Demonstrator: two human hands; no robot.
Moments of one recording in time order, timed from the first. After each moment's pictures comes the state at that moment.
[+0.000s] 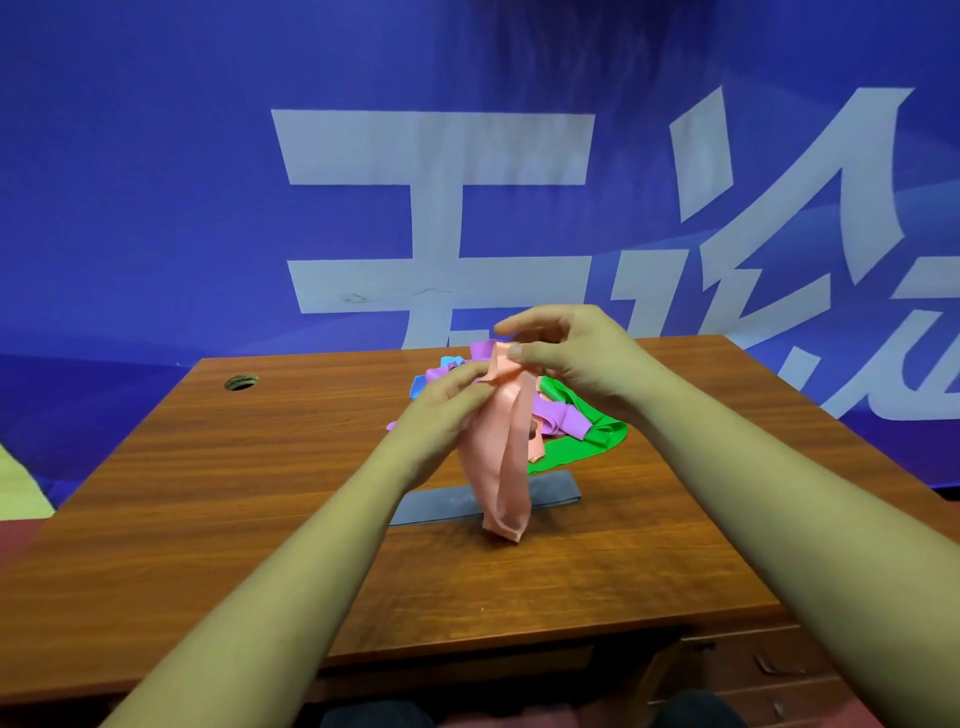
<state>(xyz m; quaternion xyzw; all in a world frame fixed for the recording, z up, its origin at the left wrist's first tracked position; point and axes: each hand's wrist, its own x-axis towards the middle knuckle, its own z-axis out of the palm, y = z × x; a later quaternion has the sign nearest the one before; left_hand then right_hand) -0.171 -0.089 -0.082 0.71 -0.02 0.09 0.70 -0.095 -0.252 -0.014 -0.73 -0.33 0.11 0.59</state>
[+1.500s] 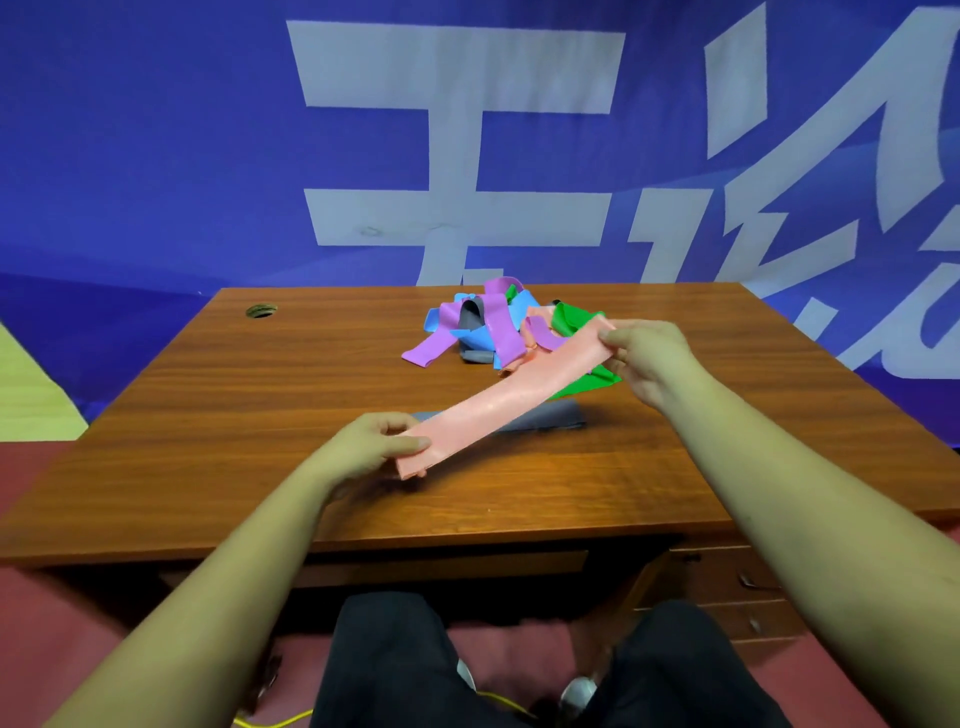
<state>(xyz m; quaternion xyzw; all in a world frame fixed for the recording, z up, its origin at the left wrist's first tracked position) -0.253 -0.028 -0.185 0.72 0.16 -0.04 0.67 -0.069 -0.290 -0.103 -0.64 -0.01 0.11 0.76</state>
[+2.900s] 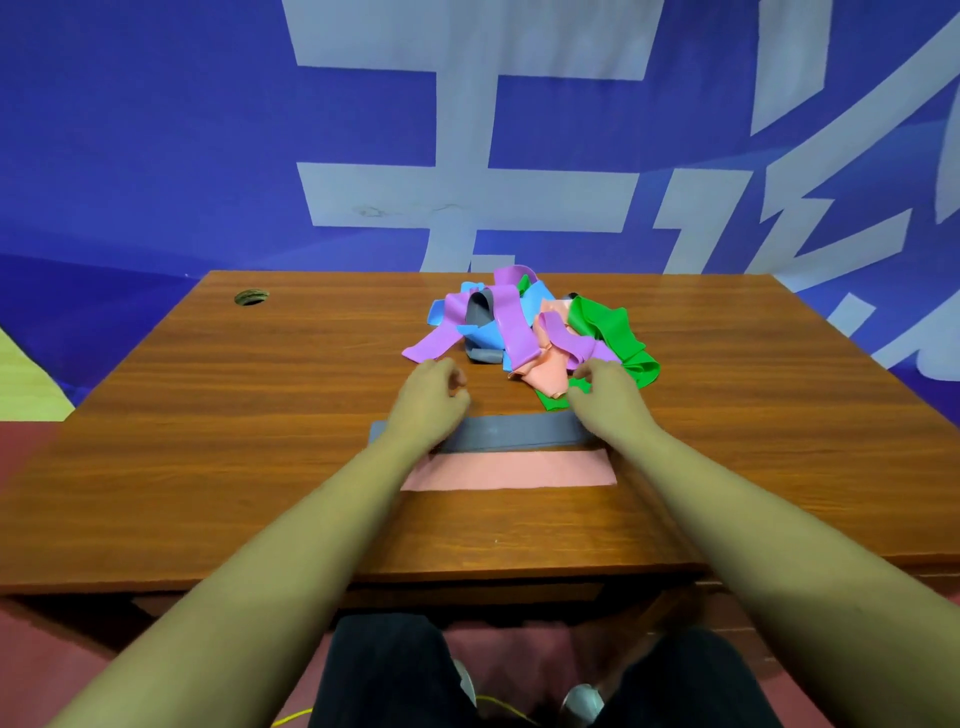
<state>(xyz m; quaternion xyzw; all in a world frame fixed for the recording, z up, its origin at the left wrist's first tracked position) -0.143 -0.041 -0.198 0.92 0.15 0.16 0.32 -0.031 -0.250 -0.195 -0.94 -0.19 -0.02 0.29</state>
